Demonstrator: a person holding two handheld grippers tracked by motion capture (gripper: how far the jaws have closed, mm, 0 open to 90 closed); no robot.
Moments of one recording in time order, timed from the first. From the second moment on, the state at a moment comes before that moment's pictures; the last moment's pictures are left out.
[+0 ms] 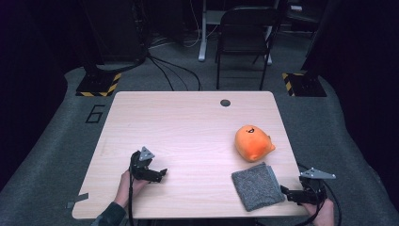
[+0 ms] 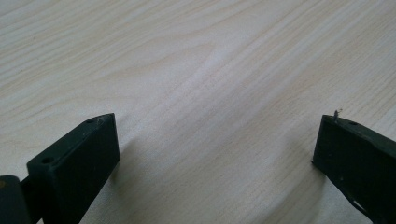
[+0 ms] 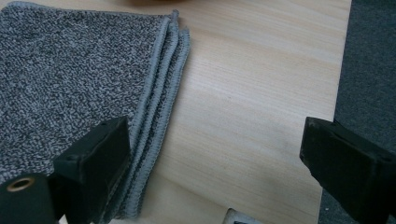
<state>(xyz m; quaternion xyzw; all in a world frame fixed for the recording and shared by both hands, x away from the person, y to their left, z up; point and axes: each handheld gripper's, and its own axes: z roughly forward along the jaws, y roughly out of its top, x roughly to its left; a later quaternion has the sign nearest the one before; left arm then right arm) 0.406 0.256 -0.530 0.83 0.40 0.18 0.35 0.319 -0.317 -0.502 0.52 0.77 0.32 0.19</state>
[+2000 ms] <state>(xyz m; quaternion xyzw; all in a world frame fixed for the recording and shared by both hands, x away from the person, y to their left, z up) 0.407 0.256 -0.530 0.83 0.39 0.18 0.35 0.389 -0.264 -0.413 0.40 0.83 0.34 0.19</state>
